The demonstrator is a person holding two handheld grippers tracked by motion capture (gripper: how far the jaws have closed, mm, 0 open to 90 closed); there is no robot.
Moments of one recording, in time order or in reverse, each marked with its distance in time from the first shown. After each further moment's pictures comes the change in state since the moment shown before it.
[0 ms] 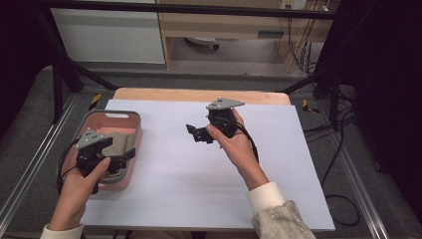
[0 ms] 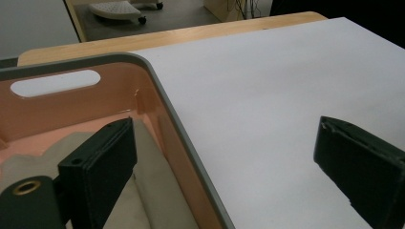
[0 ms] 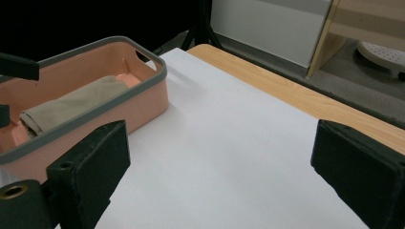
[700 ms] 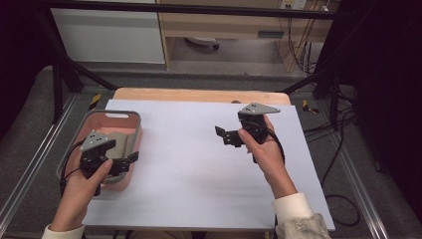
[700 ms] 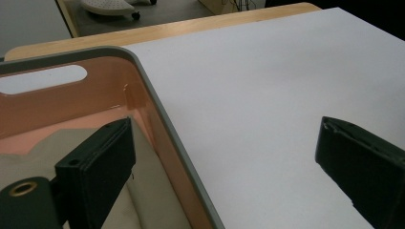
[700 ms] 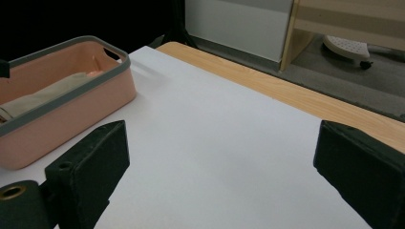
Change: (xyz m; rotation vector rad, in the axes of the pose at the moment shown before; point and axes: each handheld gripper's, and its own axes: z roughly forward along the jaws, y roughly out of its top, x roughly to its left) left arm -0.007 -0.003 0.002 0.020 -0.015 0.026; right arm -0.040 -0.028 -0.058 -0.022 -0.078 0.054
